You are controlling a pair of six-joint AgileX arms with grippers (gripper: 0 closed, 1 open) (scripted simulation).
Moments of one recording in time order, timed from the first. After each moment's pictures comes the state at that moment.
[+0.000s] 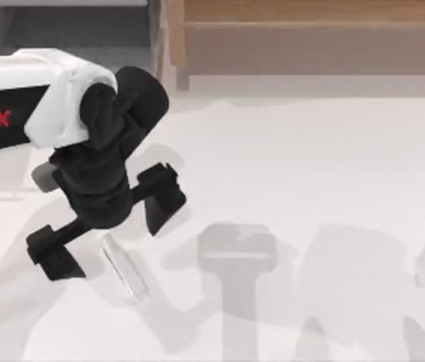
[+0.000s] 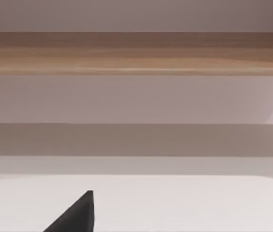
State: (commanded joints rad) left arm -0.54 1.80 1.20 -0.97 0.00 -1.15; right arm 0.00 0.00 0.00 0.00 0.00 0.00
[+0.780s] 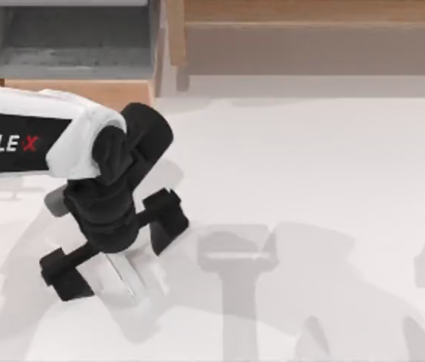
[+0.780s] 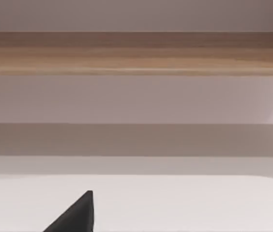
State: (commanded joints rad) left arm -0.54 1.89 1.09 -0.77 0.00 -1.14; right arm 0.00 0.00 0.00 0.00 0.00 0.00
